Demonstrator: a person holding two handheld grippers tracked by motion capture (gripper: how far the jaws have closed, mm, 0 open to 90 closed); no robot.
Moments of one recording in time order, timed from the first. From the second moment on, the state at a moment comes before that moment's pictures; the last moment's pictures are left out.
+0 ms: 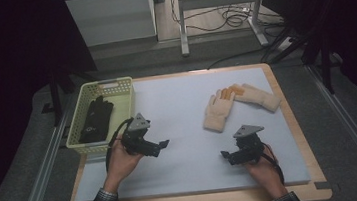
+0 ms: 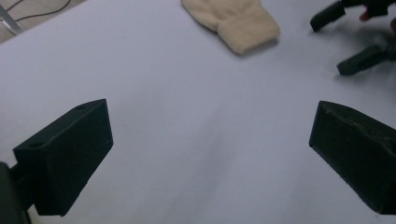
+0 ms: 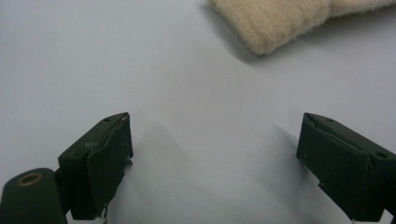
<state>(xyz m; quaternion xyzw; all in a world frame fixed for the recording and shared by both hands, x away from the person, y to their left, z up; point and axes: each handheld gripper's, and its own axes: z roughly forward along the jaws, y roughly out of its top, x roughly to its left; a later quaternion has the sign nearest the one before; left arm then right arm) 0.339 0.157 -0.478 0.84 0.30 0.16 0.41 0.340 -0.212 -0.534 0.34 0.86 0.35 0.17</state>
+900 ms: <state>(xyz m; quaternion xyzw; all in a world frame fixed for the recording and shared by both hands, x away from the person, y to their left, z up) 0.332 0.146 -0.550 0.87 0.33 0.12 0.36 0.340 -0.212 -0.535 0.34 0.86 0.35 0.17</state>
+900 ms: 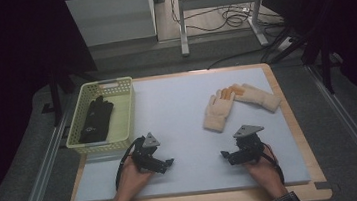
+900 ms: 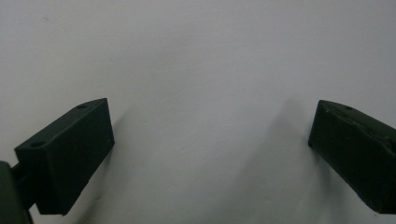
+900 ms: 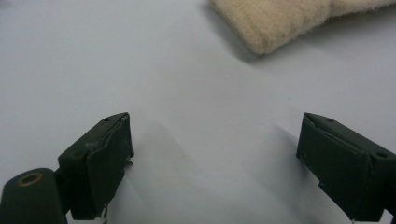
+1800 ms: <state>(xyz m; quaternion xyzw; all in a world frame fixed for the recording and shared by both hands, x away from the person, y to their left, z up) 0.332 0.146 -0.550 0.87 0.33 0.12 0.36 0.350 -0.215 -0.518 0.36 0.84 0.36 0.16</state>
